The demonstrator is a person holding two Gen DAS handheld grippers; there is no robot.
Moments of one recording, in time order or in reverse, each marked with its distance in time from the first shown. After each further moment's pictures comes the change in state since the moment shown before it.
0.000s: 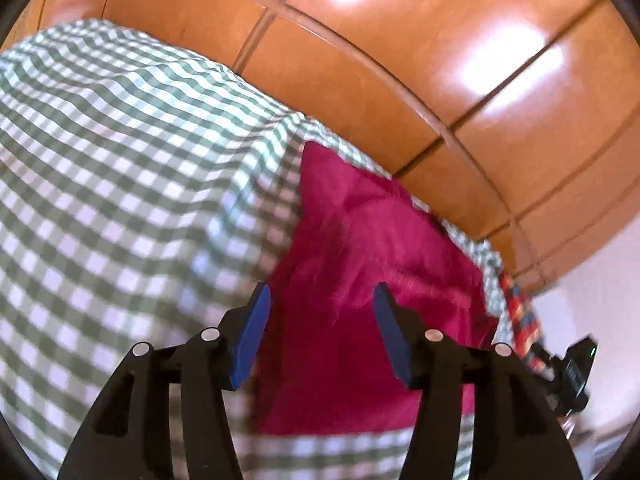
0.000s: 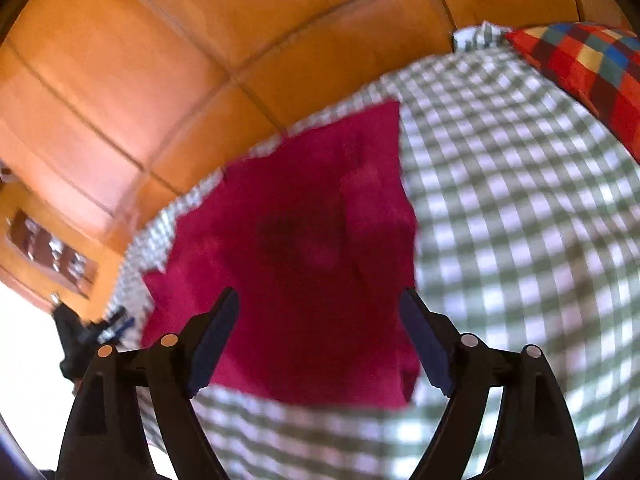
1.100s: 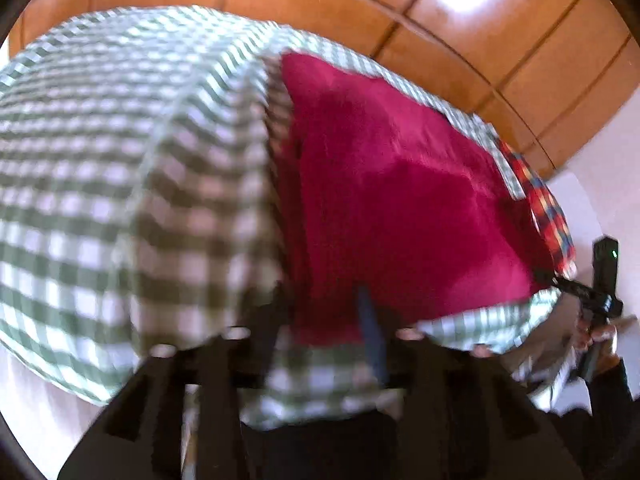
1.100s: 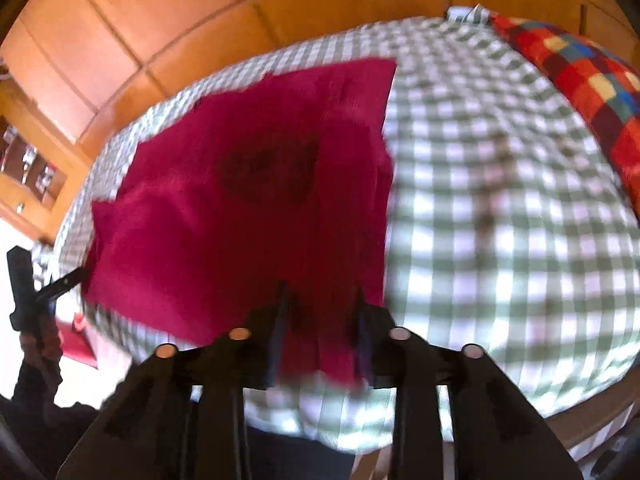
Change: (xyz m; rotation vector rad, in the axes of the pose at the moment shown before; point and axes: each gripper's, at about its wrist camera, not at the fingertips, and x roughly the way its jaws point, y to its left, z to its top) left arm -0.059 -0.004 -0.141 0.191 0.156 0.085; right arm -0.045 -0.014 -0.082 -0.180 0.107 -0.141
